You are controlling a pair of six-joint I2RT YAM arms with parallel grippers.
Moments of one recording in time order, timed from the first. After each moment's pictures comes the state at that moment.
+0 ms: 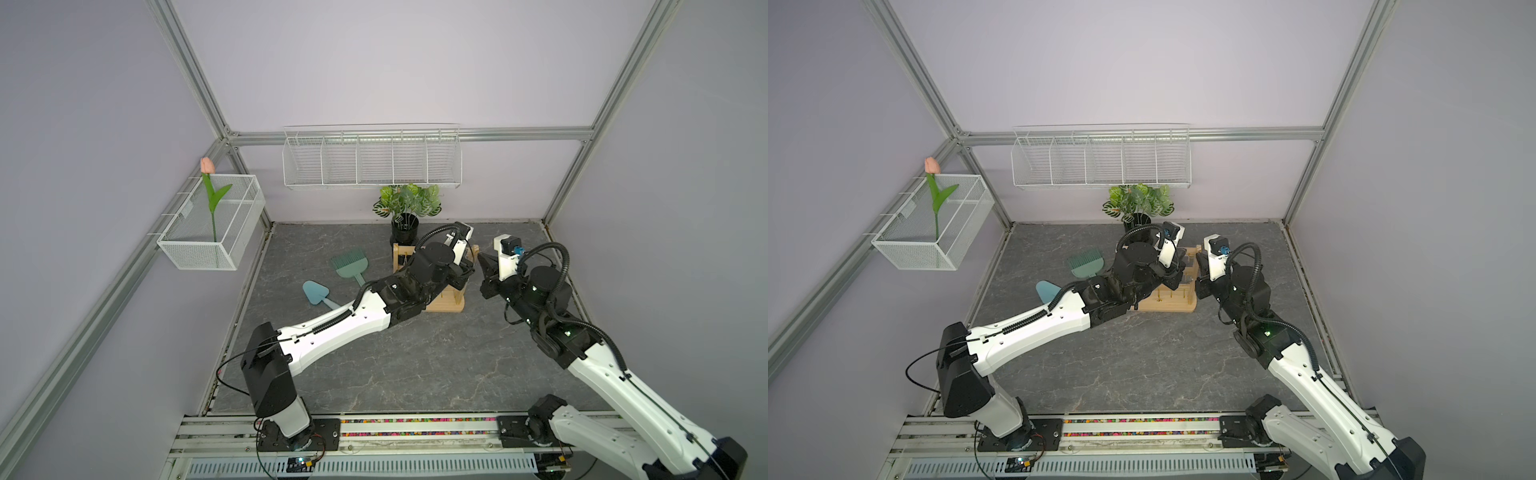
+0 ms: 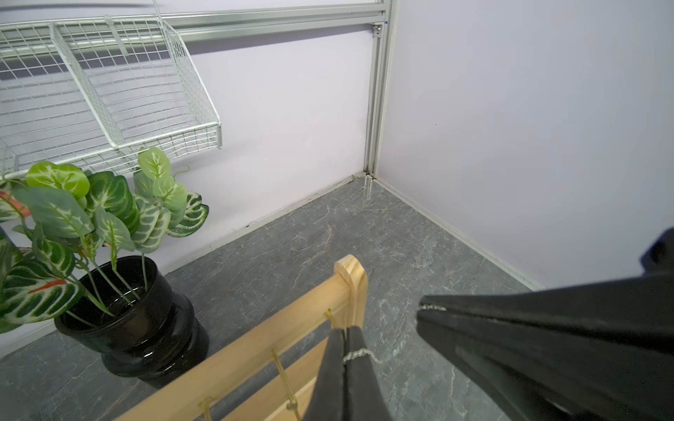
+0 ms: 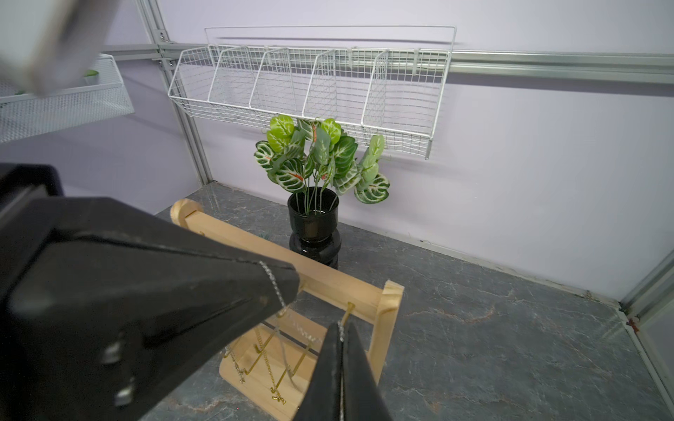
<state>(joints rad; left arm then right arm) -1.06 1.66 1.51 -0.08 -0.29 -0.08 0.53 0.93 0.84 -0.04 0.09 0.02</state>
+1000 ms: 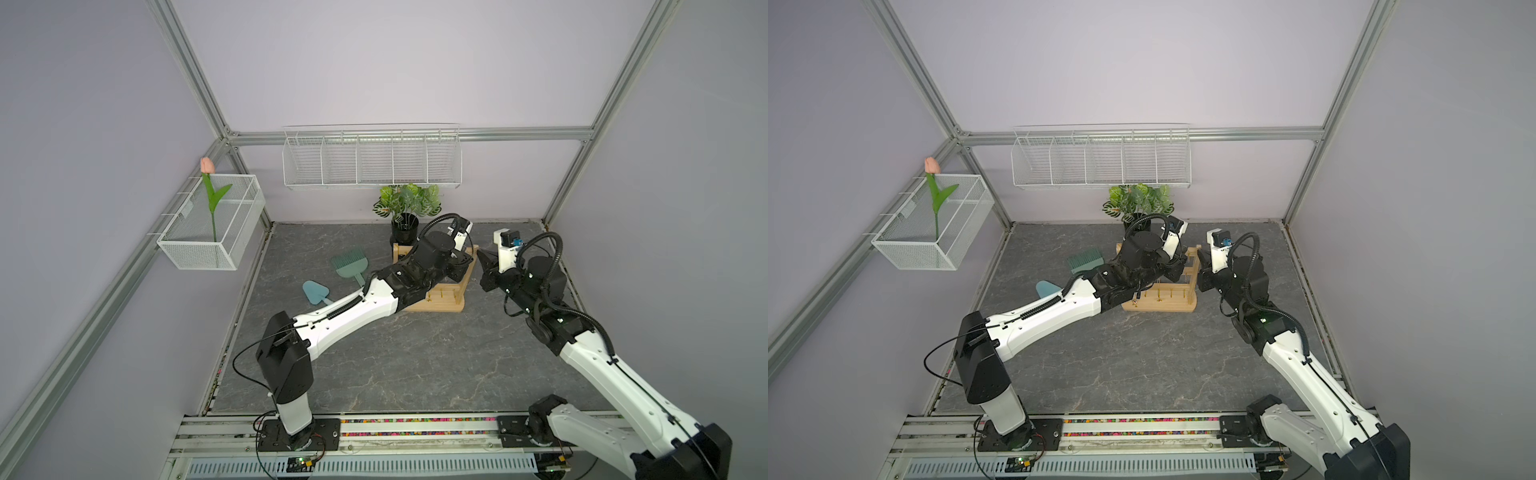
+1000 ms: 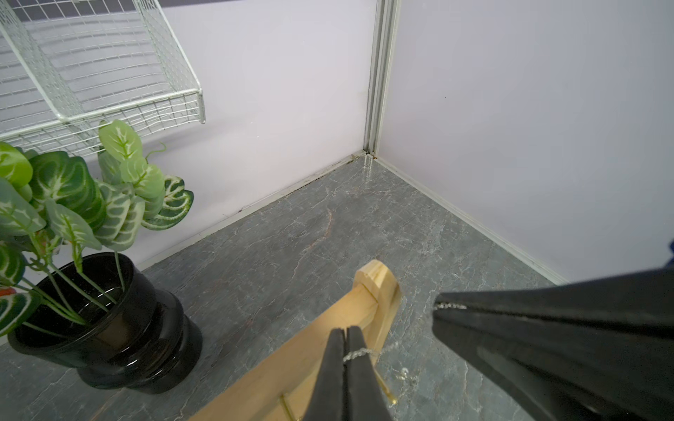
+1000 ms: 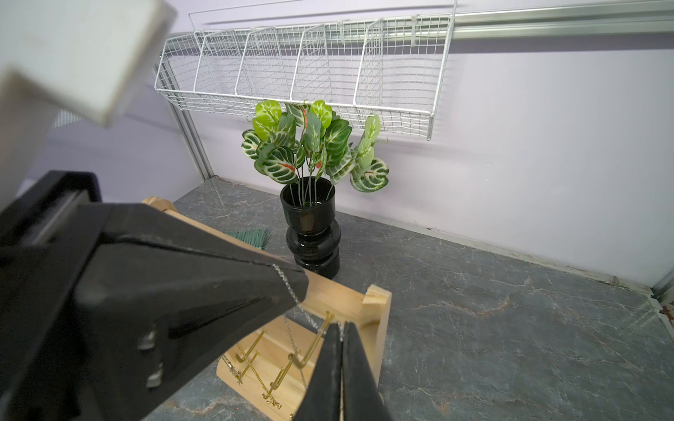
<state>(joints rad) -1.00 1.76 1.60 -0.14 -0.18 -0.08 0.43 1.00 0.85 -0.01 -0.04 0.06</state>
